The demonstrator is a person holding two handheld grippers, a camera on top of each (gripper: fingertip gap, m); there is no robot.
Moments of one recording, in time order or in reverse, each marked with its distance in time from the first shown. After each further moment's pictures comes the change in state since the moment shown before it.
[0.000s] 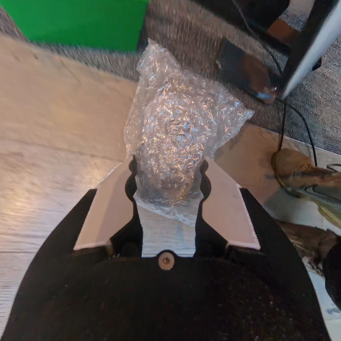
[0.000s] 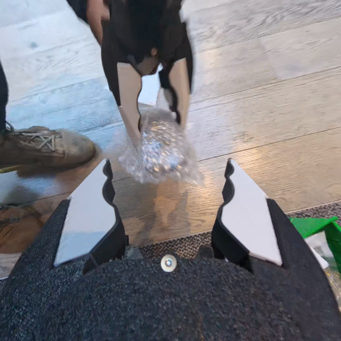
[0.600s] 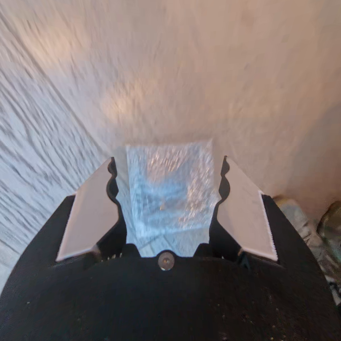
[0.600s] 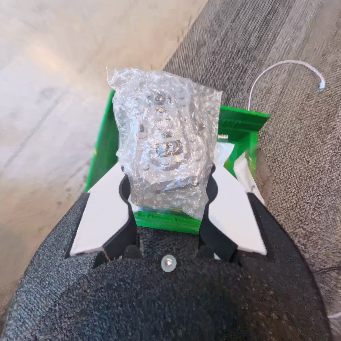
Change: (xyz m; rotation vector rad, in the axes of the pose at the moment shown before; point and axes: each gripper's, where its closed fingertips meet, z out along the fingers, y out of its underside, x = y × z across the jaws) left arm -0.096 0.230 -0.114 -0.065 -0.440 -0.767; right arm 0.224 0.186 -0.147 -0.024 0.670 0.536
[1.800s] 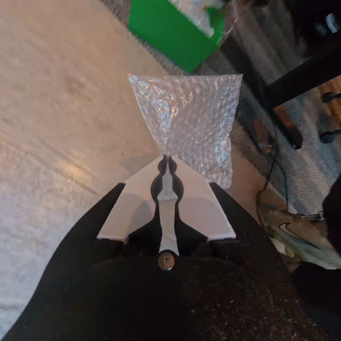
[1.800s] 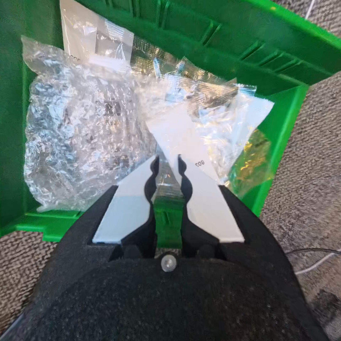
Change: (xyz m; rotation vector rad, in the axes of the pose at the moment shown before) left arm 0.167 -0.091 -0.021 0.233 0.425 0.313; right arm 0.008 0.078 0.068 -0.402 0.063 -0.134
